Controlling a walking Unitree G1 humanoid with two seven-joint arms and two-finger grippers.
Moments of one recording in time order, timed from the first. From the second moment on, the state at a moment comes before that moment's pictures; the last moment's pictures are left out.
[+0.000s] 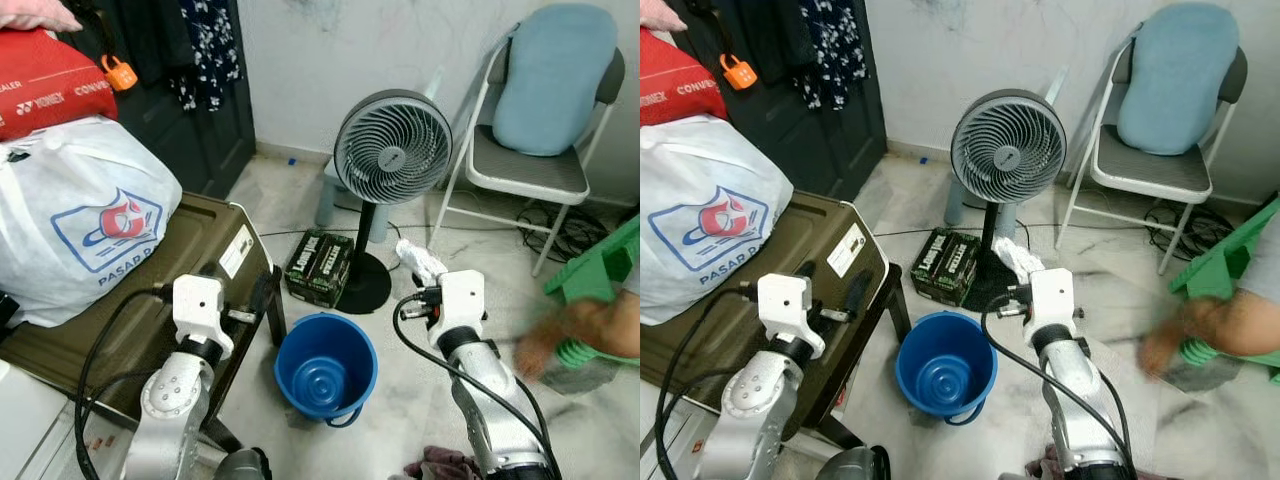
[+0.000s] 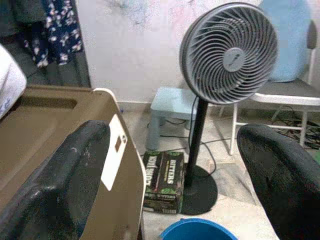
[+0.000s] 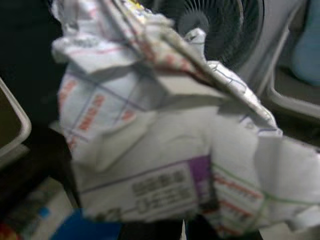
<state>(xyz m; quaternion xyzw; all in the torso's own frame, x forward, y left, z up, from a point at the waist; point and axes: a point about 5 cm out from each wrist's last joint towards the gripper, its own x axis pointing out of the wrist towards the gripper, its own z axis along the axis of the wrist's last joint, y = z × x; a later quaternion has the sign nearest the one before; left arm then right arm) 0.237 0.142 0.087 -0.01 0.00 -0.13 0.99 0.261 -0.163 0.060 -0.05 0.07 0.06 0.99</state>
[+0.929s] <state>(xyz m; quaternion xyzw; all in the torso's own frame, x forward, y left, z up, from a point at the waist) 0.201 0.200 0.131 0.12 0.03 -0.22 0.97 0.315 -0.150 0.050 -0.01 0.15 0.00 0.99</state>
